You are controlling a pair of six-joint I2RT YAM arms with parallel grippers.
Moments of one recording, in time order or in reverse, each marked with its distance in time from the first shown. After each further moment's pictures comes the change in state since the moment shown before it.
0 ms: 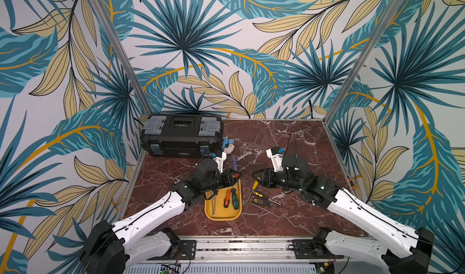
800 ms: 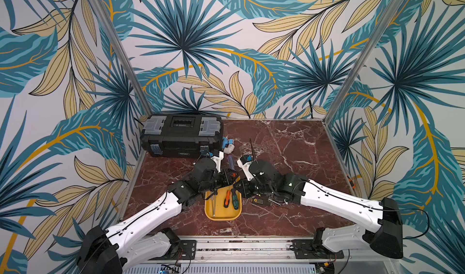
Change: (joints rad) left arm 0.003 -0.040 0.031 -0.079 -0.024 -0.002; right arm 0.170 0.288 0.160 -0.017 0.093 -0.056
